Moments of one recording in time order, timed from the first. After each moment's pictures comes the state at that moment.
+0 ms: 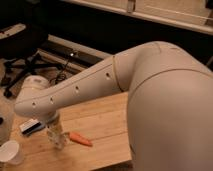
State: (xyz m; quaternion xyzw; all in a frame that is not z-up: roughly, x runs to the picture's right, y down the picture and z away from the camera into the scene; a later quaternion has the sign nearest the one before) arm -0.223 0.138 0.660 -0.23 -0.09 -0.22 0.94
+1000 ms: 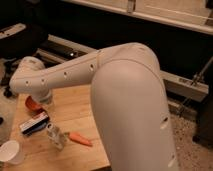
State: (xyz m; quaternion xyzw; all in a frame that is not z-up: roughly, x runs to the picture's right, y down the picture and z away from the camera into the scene) arm -0.296 0.071 0.704 -0.21 -0.09 -0.18 0.96
